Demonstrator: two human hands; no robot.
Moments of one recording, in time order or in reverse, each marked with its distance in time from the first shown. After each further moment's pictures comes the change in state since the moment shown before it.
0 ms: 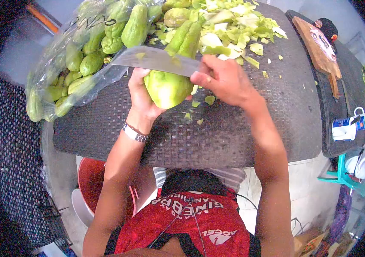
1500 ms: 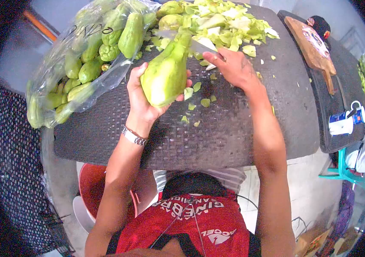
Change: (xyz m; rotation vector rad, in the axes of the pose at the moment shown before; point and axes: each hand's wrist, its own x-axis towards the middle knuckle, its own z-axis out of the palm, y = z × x) left_hand 0.007 0.002 -0.006 -0.178 -0.067 -0.145; right_hand 0.019 0.036 -0.016 -0.183 0.052 0.334
